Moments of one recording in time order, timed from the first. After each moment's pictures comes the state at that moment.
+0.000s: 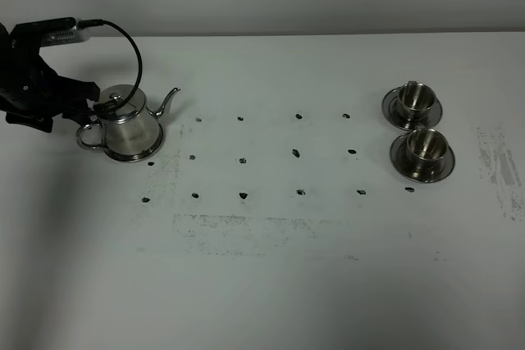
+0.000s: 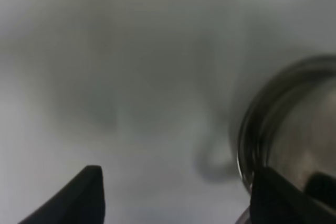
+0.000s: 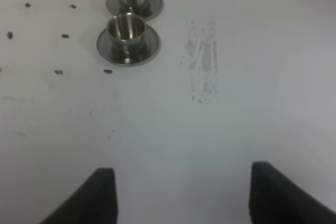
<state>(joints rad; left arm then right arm) 0.07 2.16 -1.57 -0.19 0.77 0.25 -0.02 0.06 -0.52 0.08 1.11 -0.12</state>
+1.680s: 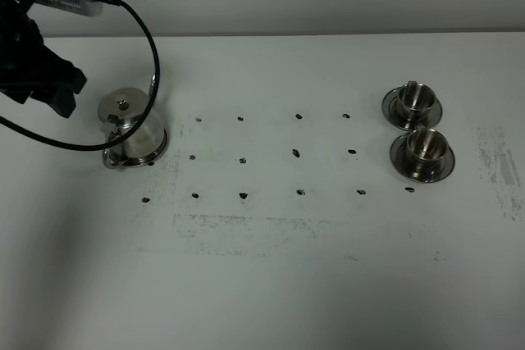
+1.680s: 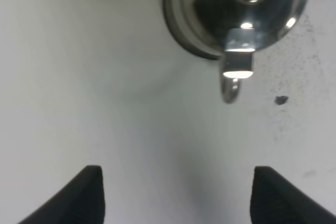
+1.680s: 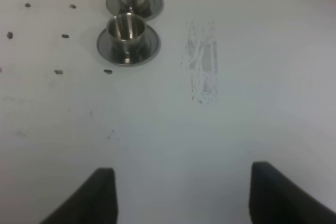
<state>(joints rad) -0.08 1.85 -1.58 0.00 1.12 0.31 -0.02 0.06 -0.52 0.08 1.11 -0.12</state>
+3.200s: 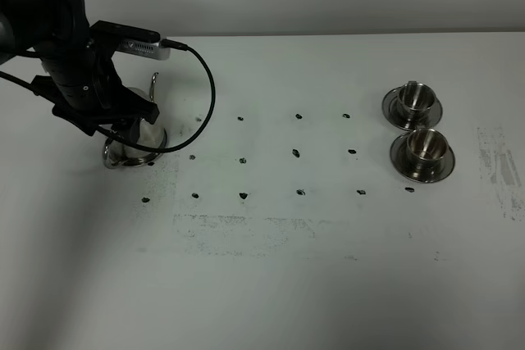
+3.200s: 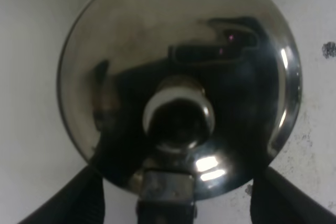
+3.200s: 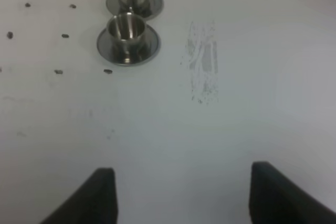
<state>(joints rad) -0.20 2.08 -1.58 0.02 0.94 0.14 -0.02 0.06 -0.52 0.08 1.11 -0.12</state>
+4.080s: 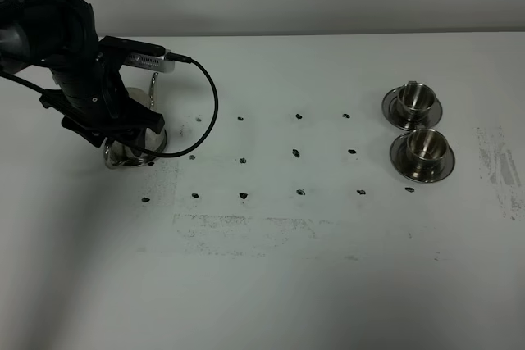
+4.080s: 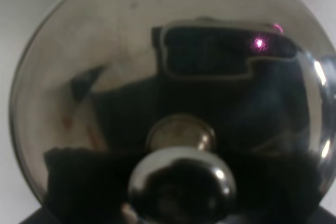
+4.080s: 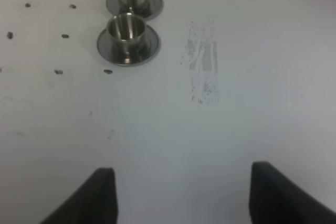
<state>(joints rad) -0.19 2.14 -1.58 0.01 0.92 0.14 -0.02 0.06 -0.52 0.08 1.11 -0.12</state>
